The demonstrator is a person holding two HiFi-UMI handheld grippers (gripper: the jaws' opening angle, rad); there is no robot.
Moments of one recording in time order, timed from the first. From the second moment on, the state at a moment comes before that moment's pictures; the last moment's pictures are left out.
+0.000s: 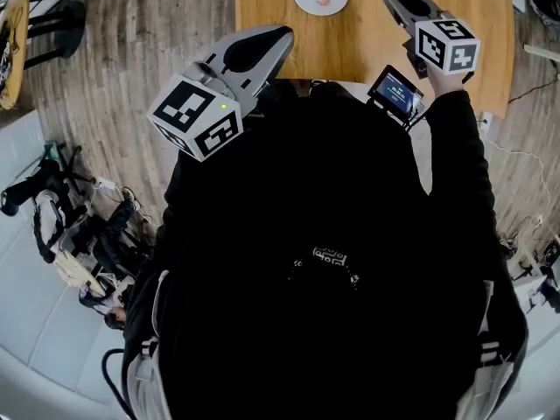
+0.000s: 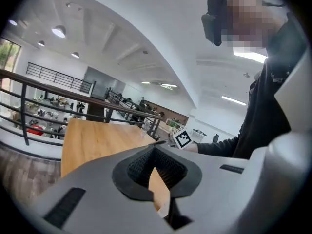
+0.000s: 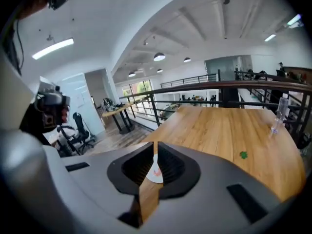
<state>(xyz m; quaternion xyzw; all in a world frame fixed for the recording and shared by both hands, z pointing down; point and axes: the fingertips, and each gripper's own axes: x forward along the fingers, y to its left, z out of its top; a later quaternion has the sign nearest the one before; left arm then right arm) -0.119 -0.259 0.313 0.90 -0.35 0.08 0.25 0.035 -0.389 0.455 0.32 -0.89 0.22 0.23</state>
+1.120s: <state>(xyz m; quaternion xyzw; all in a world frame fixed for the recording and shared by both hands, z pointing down) 0.003 -0.306 0.218 0.96 -0.25 0.07 0.14 0.117 -0.302 0.271 0.40 -0.90 0.14 0.11</state>
